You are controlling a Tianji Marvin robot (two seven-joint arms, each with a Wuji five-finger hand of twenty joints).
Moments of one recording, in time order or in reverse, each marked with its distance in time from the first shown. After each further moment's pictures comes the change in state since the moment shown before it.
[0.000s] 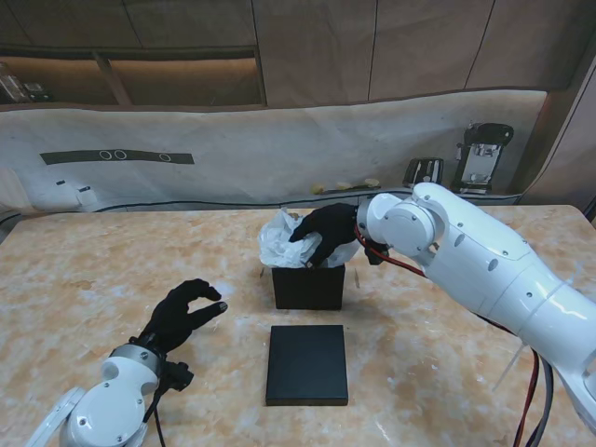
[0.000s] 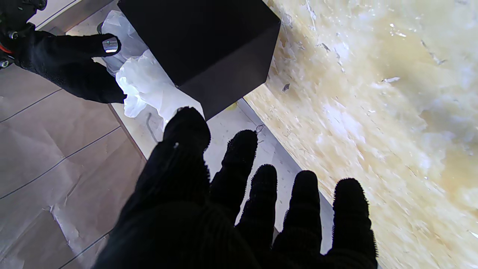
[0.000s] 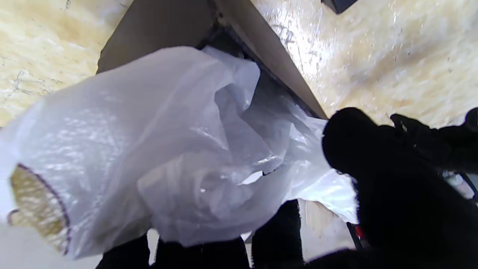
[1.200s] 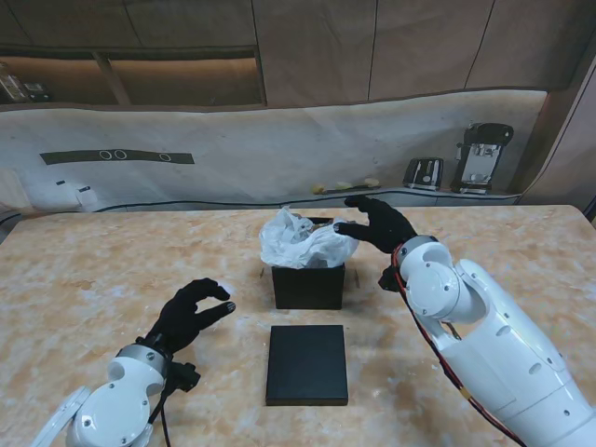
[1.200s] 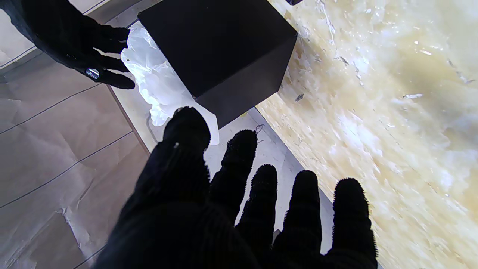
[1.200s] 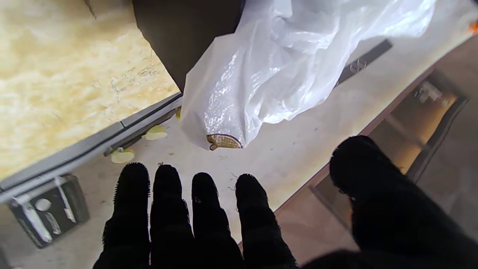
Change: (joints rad) left arm -0.005 0.001 0.025 -0.010 -0.013 -0.011 0.001; right arm -0.567 -0.028 0.497 -0.350 0.026 0.463 -0.431; left_hand 0.000 0.000 0.000 0.000 0.000 -0.004 0.000 0.000 0.000 0.001 0.000 0.000 0.000 0.000 0.000 0.000 0.000 0.000 0.000 0.000; right_hand -0.038 0.245 -0.176 -0.053 -0.204 0.328 0.078 -0.110 -0.077 0.164 0.137 -0.103 0.031 0.137 0.056 -0.106 0.107 -0.006 -0.012 -0.524
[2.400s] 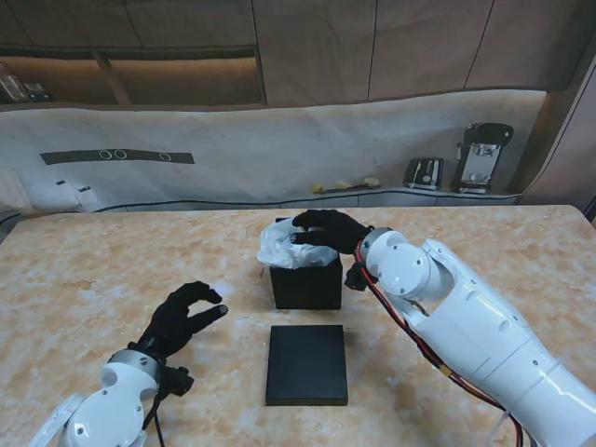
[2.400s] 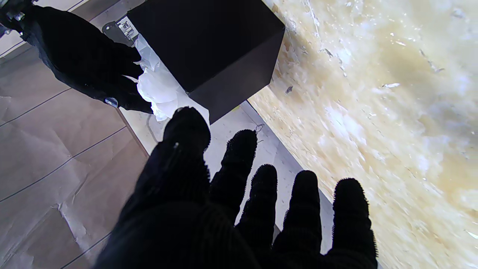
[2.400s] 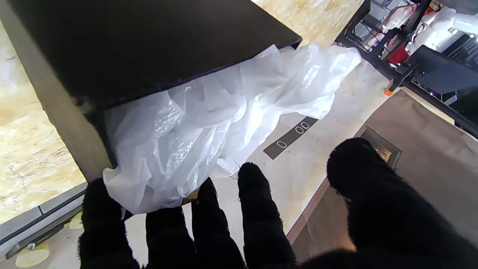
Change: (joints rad) left arm 0.039 -0.002 -0.029 -0.022 0.017 0.010 0.011; right arm 0.222 -0.022 -0.229 0.173 0.212 -0.104 0.137; left_hand 0.000 0.000 0.000 0.000 0.000 0.000 0.000 0.009 0.000 0.000 0.000 0.000 0.000 0.000 0.000 0.000 0.000 0.000 0.000 0.000; right_hand 0.014 0.024 -0.006 -0.030 0.100 -0.044 0.012 0.029 -0.011 0.012 0.007 -0.005 -0.044 0.052 -0.026 -0.027 -0.090 0.273 -0.097 -0.115
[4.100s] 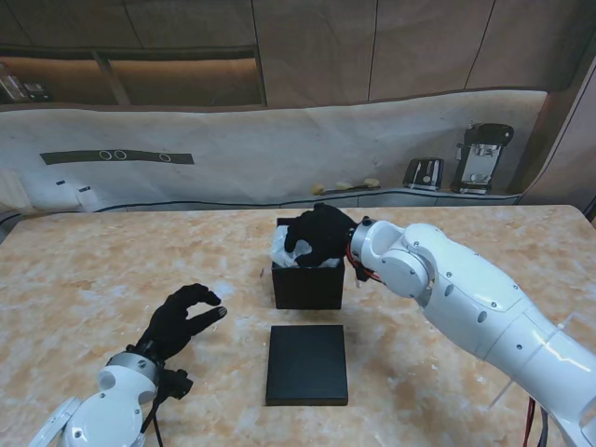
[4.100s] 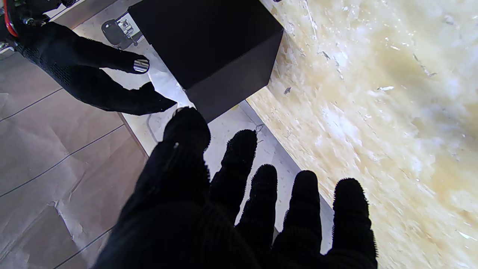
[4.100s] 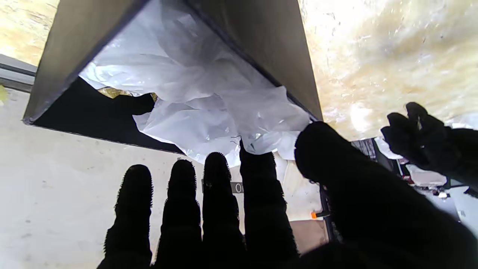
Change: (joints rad) left arm 0.015 -0.001 -0.006 -0.011 -0.010 0.003 0.003; right arm 0.160 0.042 -0.171 0.082 -0.534 -0.417 -0.021; left_hand 0.000 0.000 0.000 0.000 0.000 0.000 0.000 0.000 0.000 0.000 0.000 0.000 0.000 0.000 0.000 0.000 0.000 0.000 0.000 0.000; right_hand 0.130 -0.143 0.214 0.030 0.321 -0.064 0.008 0.100 0.219 -0.155 0.000 0.053 0.033 -0.203 0.137 0.138 -0.011 -0.296 0.301 0.484
